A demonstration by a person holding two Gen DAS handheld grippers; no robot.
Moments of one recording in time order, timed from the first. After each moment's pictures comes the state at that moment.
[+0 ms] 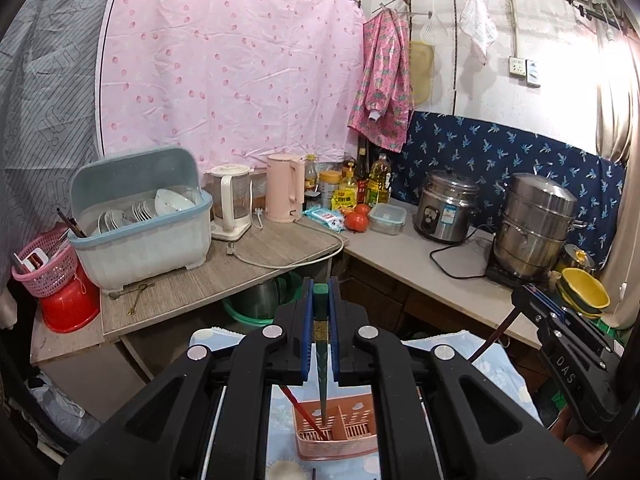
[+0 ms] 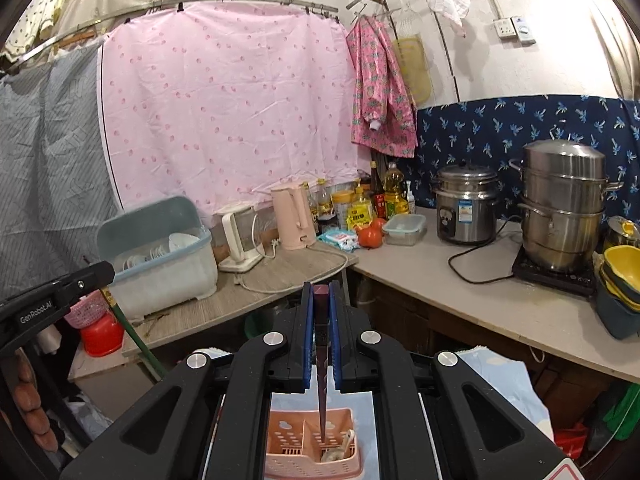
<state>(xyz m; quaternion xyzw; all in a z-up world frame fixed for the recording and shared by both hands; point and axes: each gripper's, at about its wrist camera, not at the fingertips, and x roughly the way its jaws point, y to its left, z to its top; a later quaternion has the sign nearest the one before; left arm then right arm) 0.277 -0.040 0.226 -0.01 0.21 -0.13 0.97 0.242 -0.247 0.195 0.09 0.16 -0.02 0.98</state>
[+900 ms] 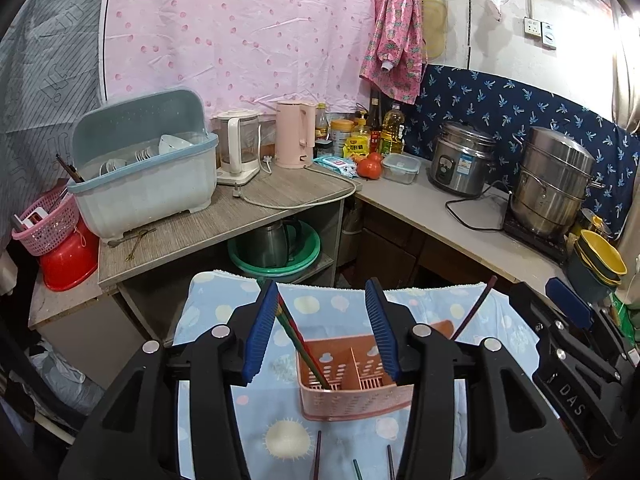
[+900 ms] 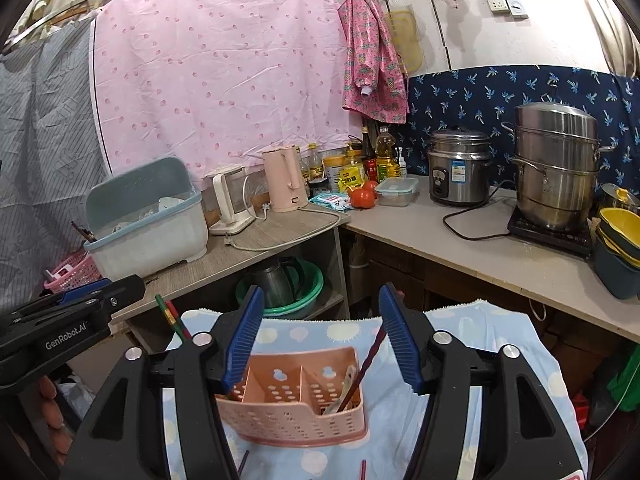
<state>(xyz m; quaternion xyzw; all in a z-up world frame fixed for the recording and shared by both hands) 0.270 -0.041 0.153 0.00 0.28 -0.11 0.95 0.219 -0.228 0.135 0.10 0.19 -0.04 0.98</state>
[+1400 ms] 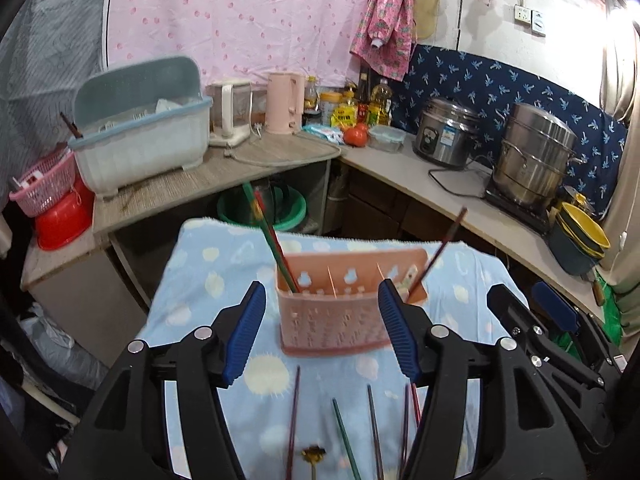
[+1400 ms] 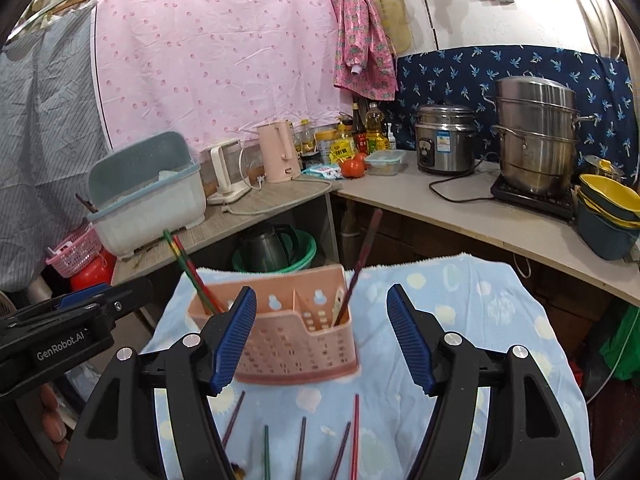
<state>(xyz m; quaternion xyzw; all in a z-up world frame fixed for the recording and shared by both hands) 0.205 -0.044 0.112 -0.02 0.32 -0.13 0.94 0.154 -0.218 0.093 0.10 0.23 -0.06 0.97</state>
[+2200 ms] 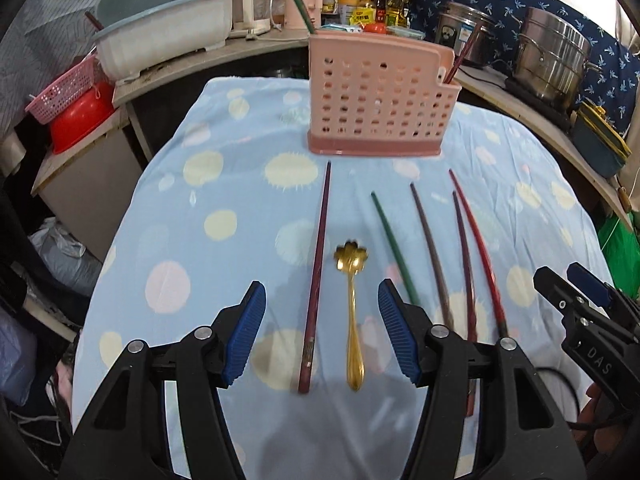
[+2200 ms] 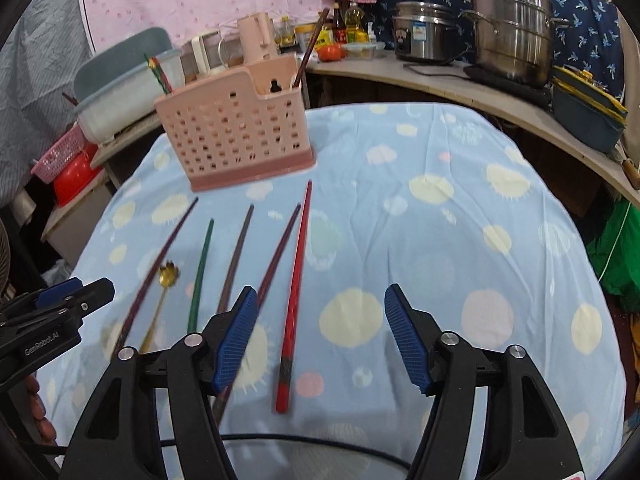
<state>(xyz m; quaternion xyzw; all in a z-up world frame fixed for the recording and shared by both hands) 0.099 -0.015 -0.042 0.02 0.44 -0.10 0.89 0.053 -0.219 -0.051 0.10 0.39 -0.06 0.92</state>
